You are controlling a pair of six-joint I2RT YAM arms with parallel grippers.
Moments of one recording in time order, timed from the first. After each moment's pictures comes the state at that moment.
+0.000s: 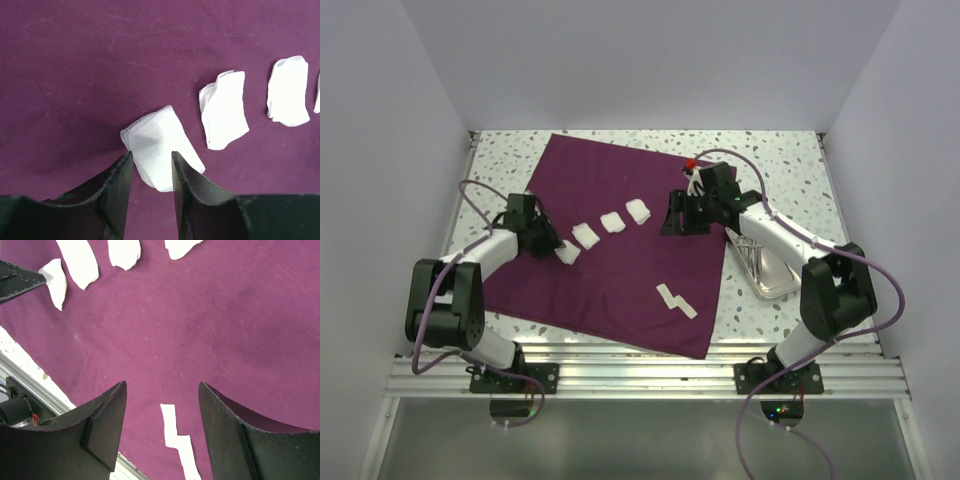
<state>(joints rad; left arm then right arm) -0.07 1.52 0.80 -0.26 0.11 -0.62 0.44 1.63 1.19 -0.43 -0.33 0.40</state>
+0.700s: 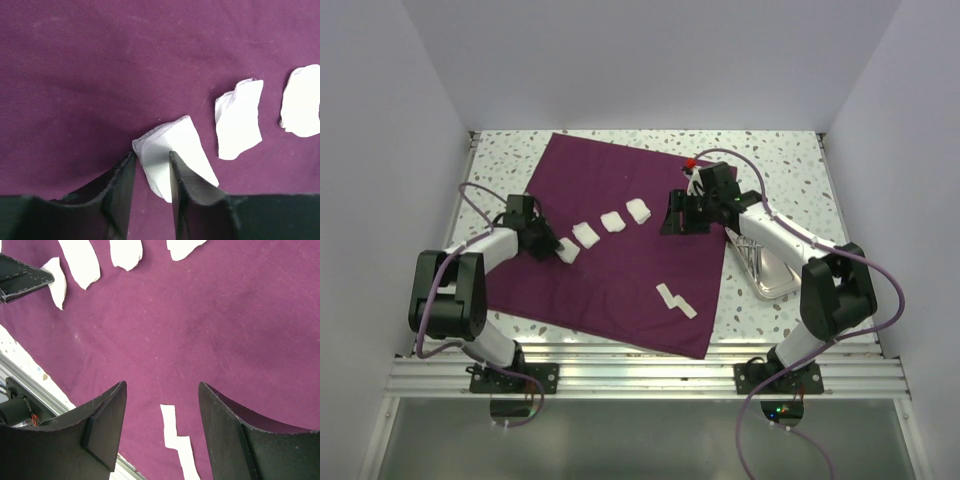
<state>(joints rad) -0.05 1.58 0.80 -0.23 0.12 -0.62 0.44 1.63 1.19 -0.42 -0.33 0.40</state>
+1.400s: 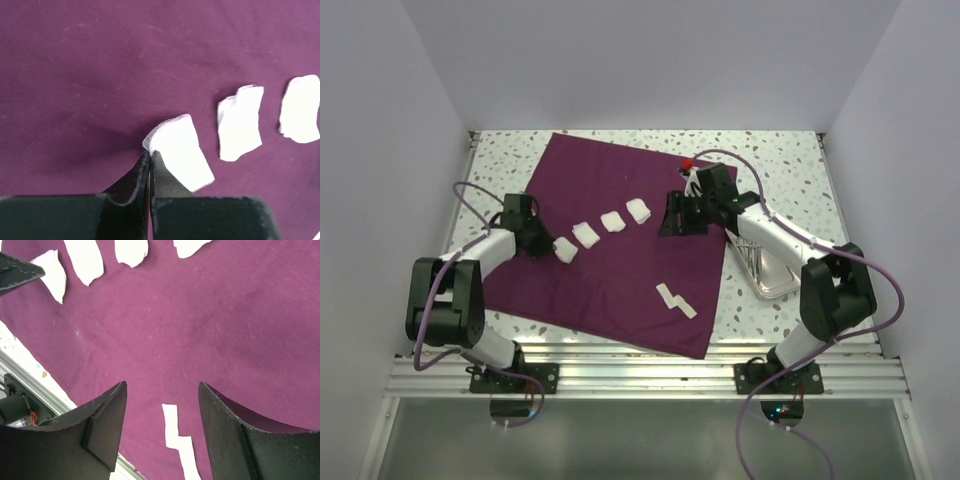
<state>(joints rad) -0.05 1.55 0.80 -0.25 0.07 -0.64 0.46 1.63 1.19 -0.42 -0.33 0.39</state>
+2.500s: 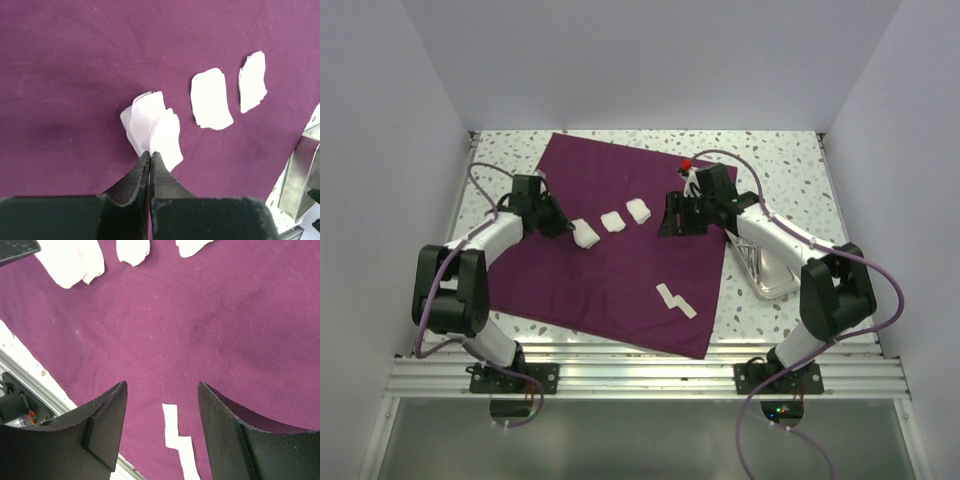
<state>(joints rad) -0.10 1.59 0.96 -0.25 0.24 -0.65 0.46 1.63 1.19 -0.42 -0.33 0.38</state>
